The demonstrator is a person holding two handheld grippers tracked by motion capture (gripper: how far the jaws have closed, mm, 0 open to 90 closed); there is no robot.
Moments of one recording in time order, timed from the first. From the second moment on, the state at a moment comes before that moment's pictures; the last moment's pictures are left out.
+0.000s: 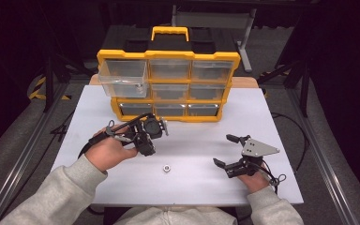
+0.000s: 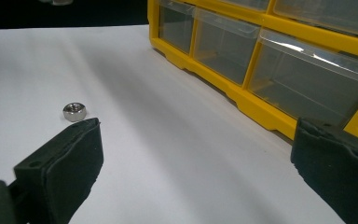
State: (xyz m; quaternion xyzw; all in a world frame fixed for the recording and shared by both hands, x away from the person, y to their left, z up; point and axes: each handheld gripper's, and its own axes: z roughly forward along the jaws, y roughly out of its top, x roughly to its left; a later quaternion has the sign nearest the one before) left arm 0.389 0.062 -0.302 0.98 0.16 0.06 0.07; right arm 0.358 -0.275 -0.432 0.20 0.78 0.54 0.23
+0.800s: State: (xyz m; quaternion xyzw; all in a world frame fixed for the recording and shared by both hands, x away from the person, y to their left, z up) left arm 0.395 0.088 -0.193 0.97 0.19 0.11 0.09; right arm 0.356 -0.282 -0.430 0.23 0.74 0.59 0.22
